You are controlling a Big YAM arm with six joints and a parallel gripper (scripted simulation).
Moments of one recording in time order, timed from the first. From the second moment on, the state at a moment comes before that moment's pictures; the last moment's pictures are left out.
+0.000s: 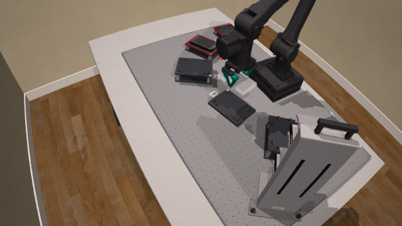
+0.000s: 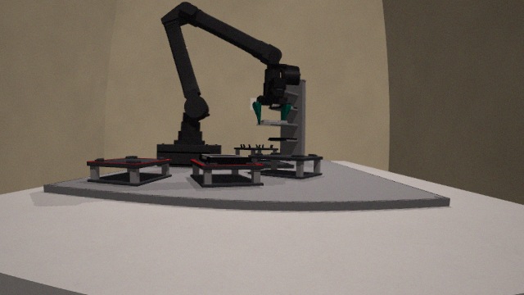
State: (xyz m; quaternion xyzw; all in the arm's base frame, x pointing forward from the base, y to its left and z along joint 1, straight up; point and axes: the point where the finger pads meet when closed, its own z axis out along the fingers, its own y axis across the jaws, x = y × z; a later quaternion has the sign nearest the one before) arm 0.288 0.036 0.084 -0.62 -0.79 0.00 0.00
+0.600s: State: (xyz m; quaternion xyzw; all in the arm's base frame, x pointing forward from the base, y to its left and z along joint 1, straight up) arm 0.287 0.036 0.041 -0.62 -0.79 0.00 0.01
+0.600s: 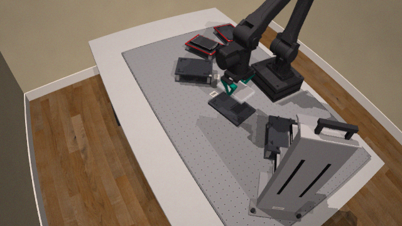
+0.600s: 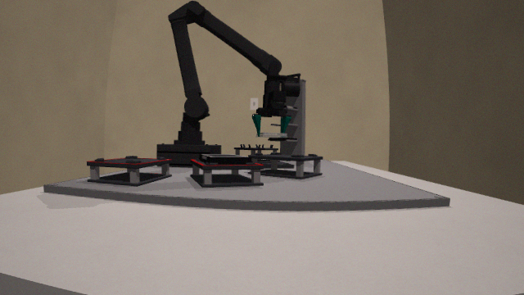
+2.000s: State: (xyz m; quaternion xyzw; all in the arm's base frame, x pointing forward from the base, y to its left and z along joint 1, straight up) arm 0.290 0.037 0.019 -0.62 -0.79 0.00 0.00
